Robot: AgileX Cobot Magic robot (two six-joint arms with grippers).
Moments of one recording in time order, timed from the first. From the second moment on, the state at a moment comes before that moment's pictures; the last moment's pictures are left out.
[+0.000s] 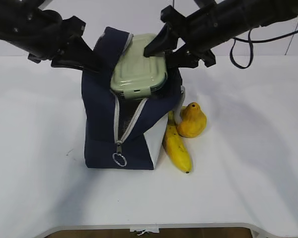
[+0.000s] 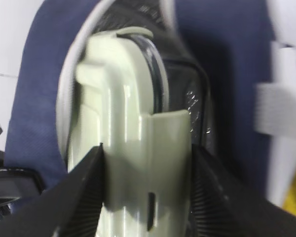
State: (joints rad) left arm -0.24 1.72 -1.36 -0.91 0.90 0.53; right arm 0.20 1.97 -1.65 0.99 0.93 -0.34
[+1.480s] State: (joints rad) left arm -0.24 1.72 -1.36 -0.76 1.00 0.53; right arm 0.33 2.22 -1.68 1.15 0.69 -0.59
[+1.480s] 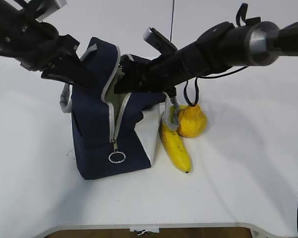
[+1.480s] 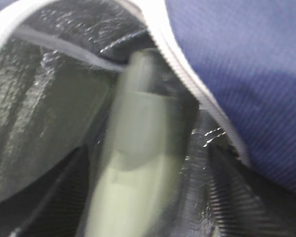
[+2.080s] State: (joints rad) left arm -0.24 1.72 -1.36 -0.74 1.00 0.53; right arm 0.29 2.16 -1.79 0.97 0.80 -0.56
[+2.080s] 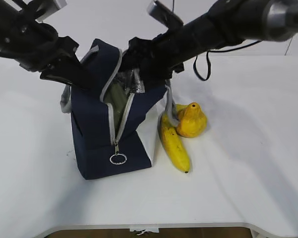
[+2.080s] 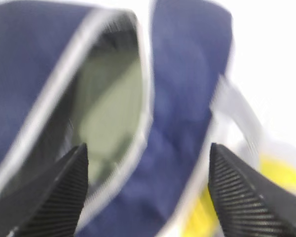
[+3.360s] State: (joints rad) left arm -0.24 1.72 -1.36 -0.64 1.03 0.52; right arm 0.28 1.75 -1.65 0.34 1.23 -0.09
